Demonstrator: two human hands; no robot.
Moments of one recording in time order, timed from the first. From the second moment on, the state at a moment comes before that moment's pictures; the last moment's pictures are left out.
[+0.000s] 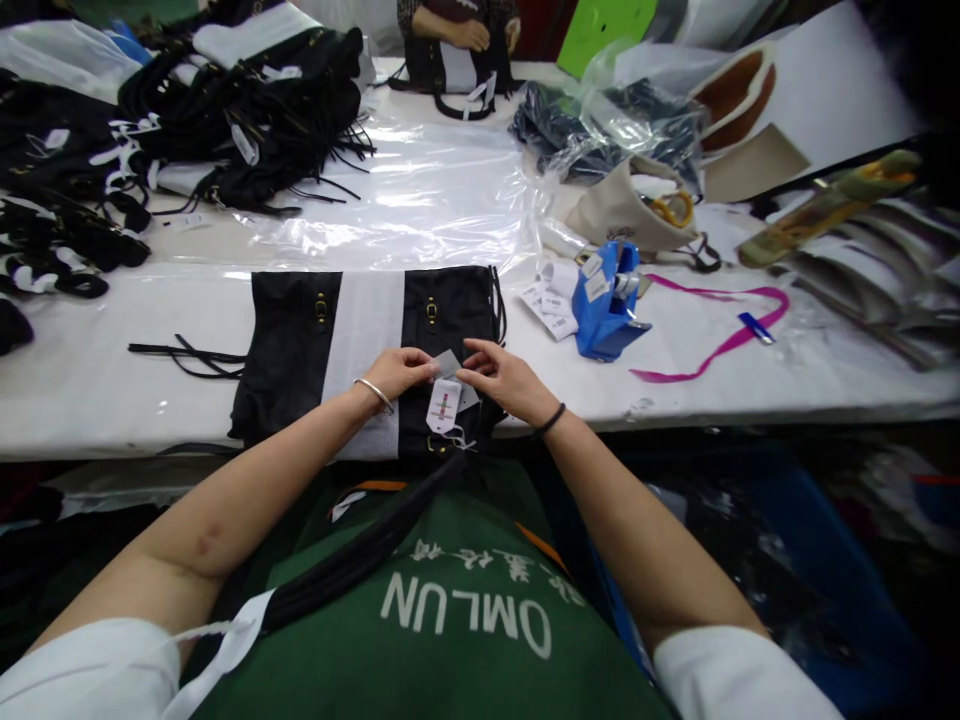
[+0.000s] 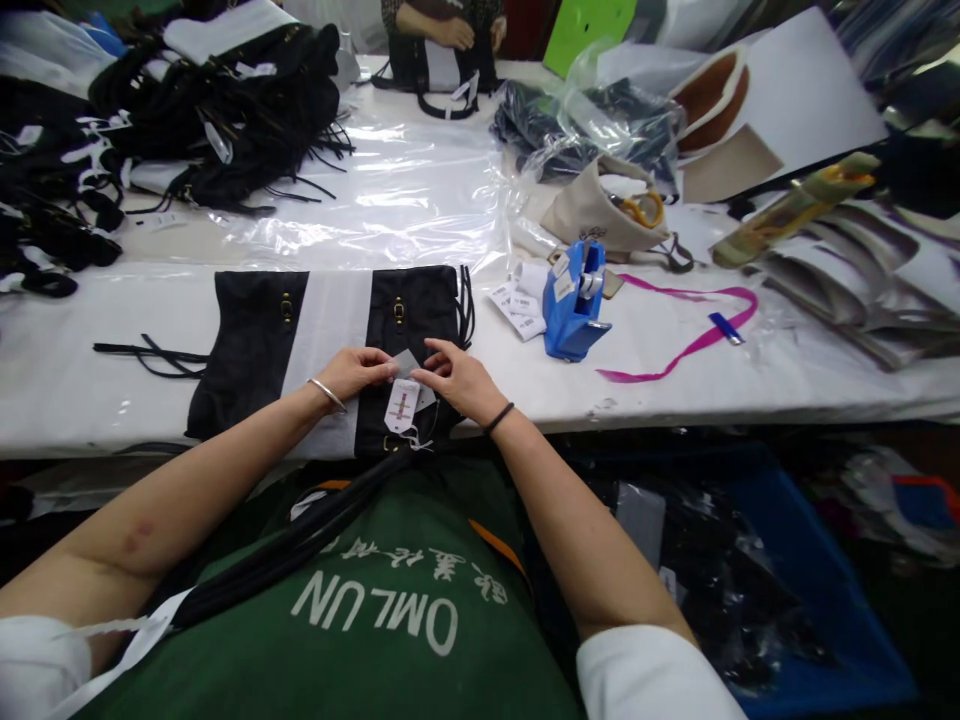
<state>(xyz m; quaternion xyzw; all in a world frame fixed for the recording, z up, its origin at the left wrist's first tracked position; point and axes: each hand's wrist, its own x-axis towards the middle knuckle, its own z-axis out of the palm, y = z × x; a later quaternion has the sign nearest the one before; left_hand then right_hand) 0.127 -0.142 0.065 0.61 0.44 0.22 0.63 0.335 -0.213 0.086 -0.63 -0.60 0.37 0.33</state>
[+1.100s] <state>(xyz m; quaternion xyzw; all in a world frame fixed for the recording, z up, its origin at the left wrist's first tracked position) 0.122 -0.153 0.056 0.69 0.48 0.32 0.44 0.287 -0.194 0.044 -0.62 -0.51 0.39 0.46</state>
